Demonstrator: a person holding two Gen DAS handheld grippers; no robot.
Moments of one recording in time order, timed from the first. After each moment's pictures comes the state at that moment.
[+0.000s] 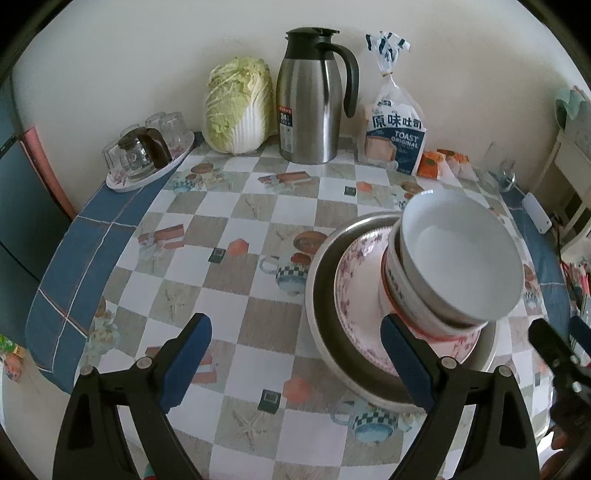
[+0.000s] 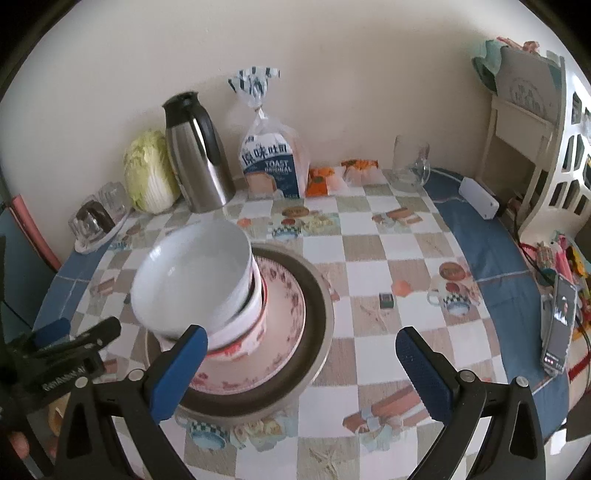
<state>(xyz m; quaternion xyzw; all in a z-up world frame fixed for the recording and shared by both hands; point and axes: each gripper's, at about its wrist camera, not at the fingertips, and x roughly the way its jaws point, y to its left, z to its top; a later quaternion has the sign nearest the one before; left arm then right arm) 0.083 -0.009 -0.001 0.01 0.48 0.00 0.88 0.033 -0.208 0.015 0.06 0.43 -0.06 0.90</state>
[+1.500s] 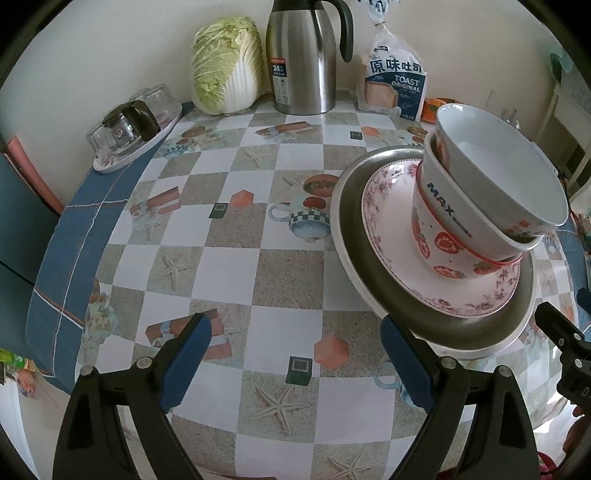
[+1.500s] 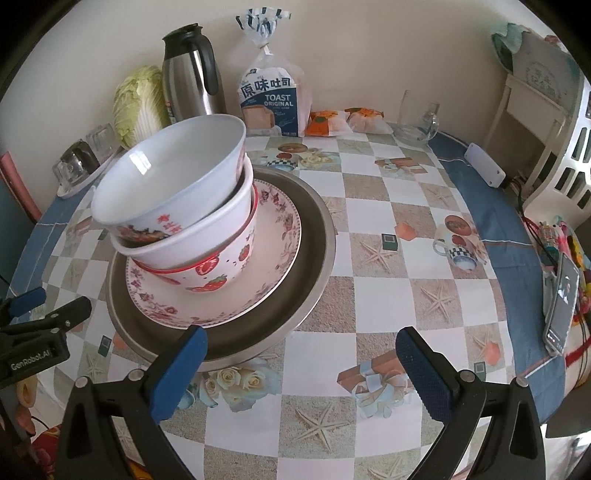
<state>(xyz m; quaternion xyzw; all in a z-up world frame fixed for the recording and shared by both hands) 0.074 0.011 -0.046 0.06 0.53 -0.03 0.85 0.026 -0.197 -0.034 0.02 0.50 -0.06 0.86</state>
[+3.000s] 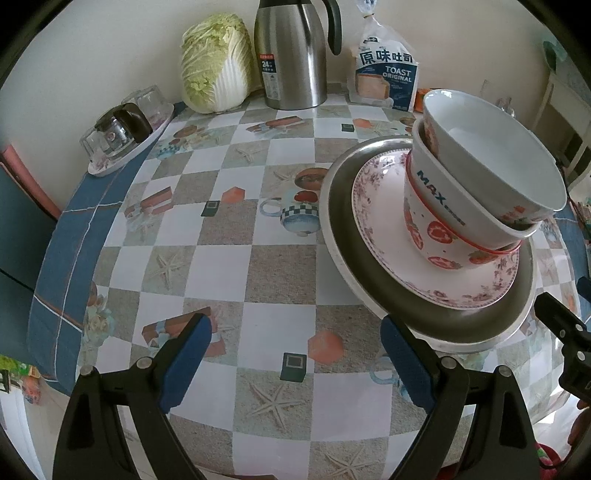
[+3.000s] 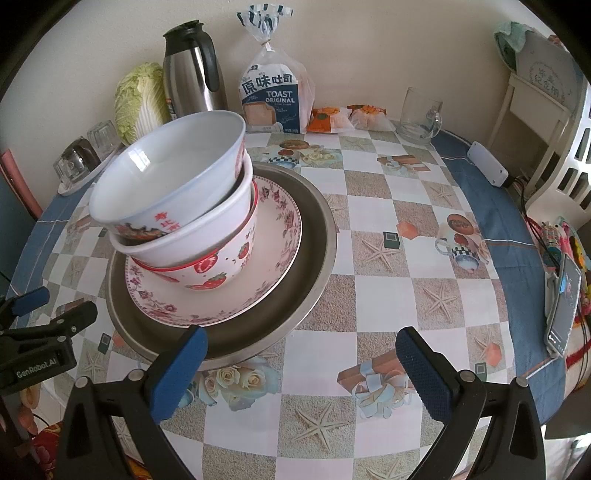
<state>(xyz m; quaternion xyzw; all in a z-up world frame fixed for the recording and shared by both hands) 0.072 0.004 -0.049 0.07 0.53 -0.03 0.84 0.027 -0.198 -0.036 0.02 0.50 -0.06 0.86</state>
